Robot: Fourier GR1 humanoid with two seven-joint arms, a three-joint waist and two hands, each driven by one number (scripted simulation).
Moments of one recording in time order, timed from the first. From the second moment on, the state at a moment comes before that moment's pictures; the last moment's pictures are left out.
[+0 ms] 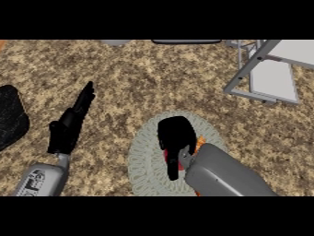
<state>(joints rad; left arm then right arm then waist) -0.19 0.22 -0.17 -1.40 0.02 0.13 0.01 -0.64 -0.15 0.82 -1.28 0.53 0.34 0.79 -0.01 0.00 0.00</state>
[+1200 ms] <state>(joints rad) -0.12 0.24 -0.11 -1.43 0.04 0.17 -0.01 -0.36 -0.88 0.47 -1.72 0.01 0.41 -0.53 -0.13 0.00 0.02</state>
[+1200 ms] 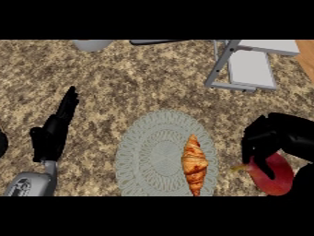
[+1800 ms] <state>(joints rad) -0.12 0.24 -0.14 -1.45 0.03 0.14 -0.01 -0.26 -1.21 -0.01 -1.34 -0.37 0.48 -0.81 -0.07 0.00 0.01</state>
